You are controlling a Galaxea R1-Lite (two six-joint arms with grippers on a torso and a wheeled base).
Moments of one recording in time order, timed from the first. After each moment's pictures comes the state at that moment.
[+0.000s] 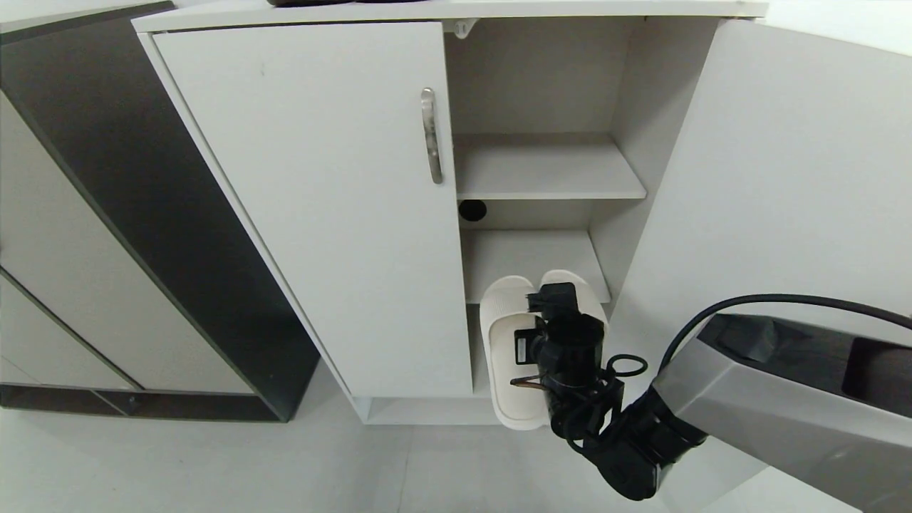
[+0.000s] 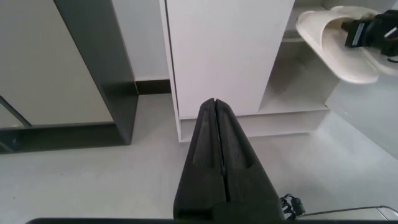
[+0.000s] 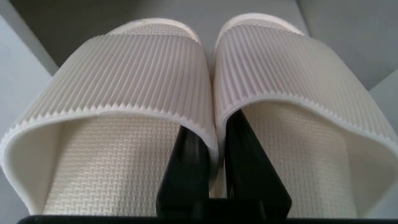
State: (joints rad) left arm 0.00 0.00 0.00 0.00 -0.05 0.02; right arm 0.76 2.34 -1.07 -1.25 -0.72 0.01
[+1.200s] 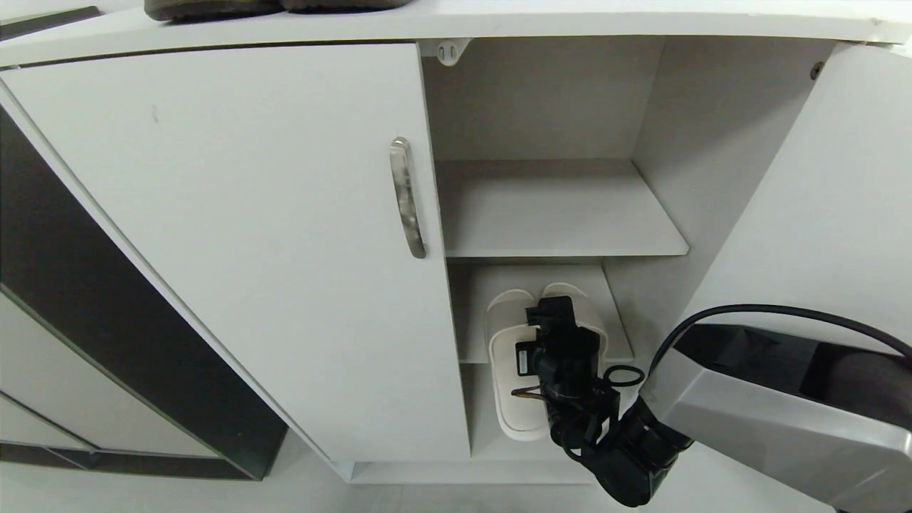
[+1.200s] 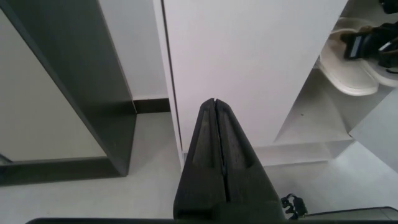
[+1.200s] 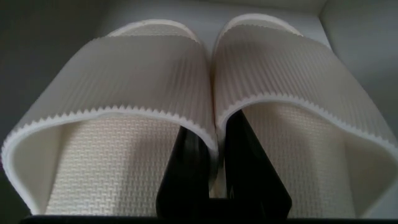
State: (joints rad) left arm 0.00 0.00 0.00 0.00 -0.05 0.02; right arm 0.75 2.38 -1.06 -1.27 -0.72 0.01
